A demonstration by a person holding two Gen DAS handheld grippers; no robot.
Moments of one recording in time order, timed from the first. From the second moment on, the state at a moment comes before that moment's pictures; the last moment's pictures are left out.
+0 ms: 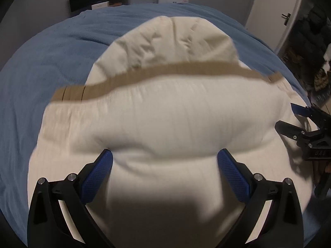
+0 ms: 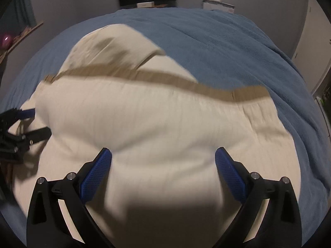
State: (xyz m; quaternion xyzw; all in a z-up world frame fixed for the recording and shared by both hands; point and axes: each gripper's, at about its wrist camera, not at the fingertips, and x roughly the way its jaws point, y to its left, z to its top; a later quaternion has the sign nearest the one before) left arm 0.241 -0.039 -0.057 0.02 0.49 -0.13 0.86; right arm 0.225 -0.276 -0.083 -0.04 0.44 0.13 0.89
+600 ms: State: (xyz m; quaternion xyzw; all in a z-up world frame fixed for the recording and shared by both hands) left arm 0.298 -0.047 -0.082 0.05 0.49 -0.10 0.86; right arm 0.296 -0.269 -0.116 -0.01 0.47 0.10 0.88
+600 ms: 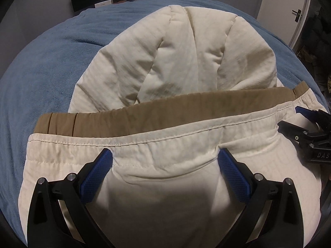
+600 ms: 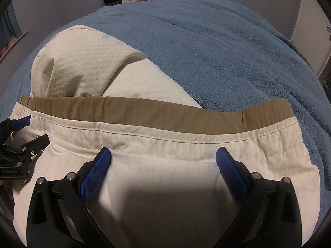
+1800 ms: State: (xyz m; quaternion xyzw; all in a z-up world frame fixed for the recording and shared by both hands) left arm 0.093 -0.014 0.001 -0.03 0.39 -0.06 0.92; right arm 0.073 -0.330 -0.049 0.06 0.38 0.05 0.92
